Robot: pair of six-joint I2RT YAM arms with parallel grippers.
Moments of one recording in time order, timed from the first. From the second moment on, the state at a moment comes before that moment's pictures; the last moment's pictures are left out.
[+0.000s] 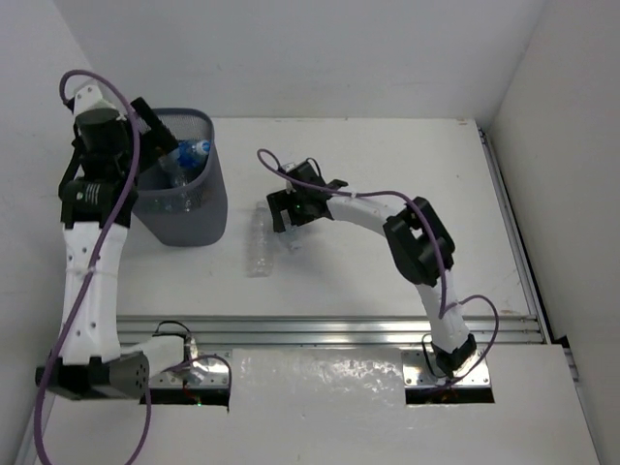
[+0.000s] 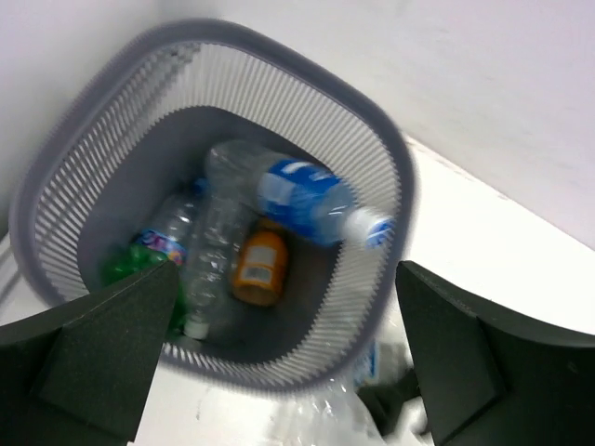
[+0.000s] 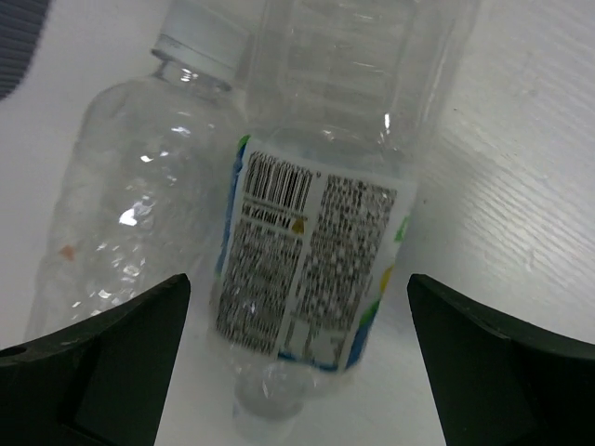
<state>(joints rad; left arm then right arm) 0.07 1.21 1.58 -0.75 -0.26 -0.45 0.68 2.14 1.57 -0.30 -0.10 0.28</state>
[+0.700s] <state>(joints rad) -0.50 1.07 1.05 -0.25 0.37 -0.65 0.70 1.02 0.67 0.02 -0.03 0.31</state>
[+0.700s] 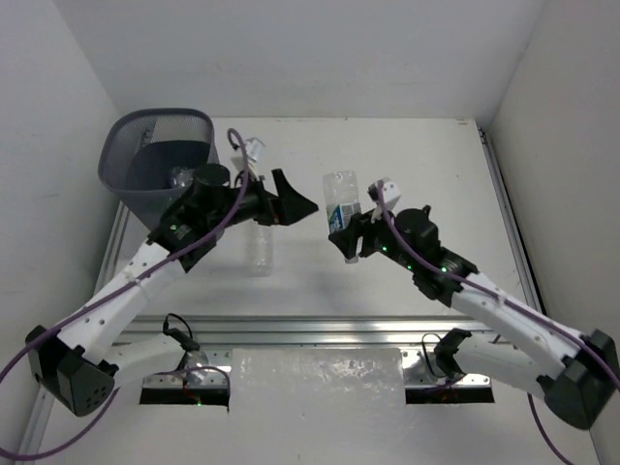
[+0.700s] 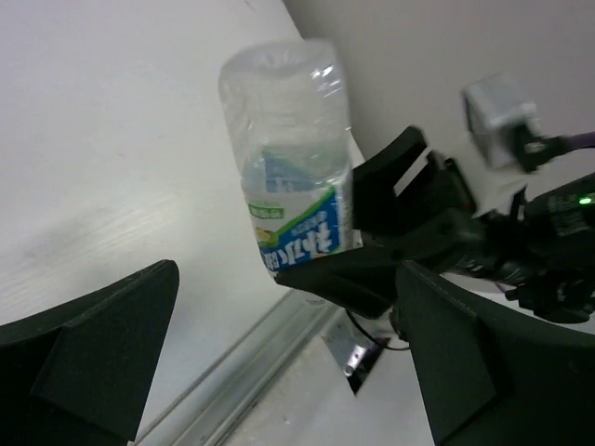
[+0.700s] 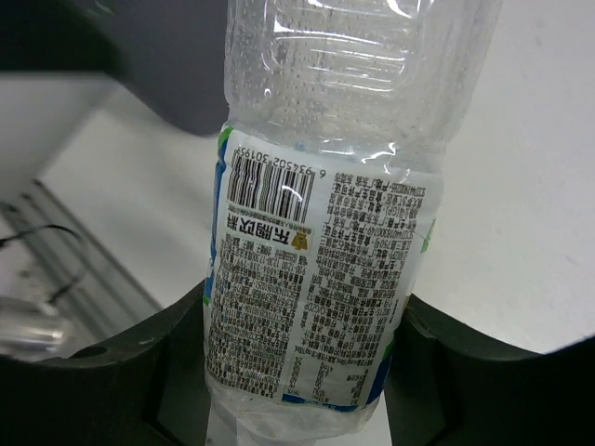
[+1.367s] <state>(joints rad) -0.74 1.31 1.33 -0.18 0.08 -0.71 0.70 0.77 0.71 -0.04 -0.20 0.40</state>
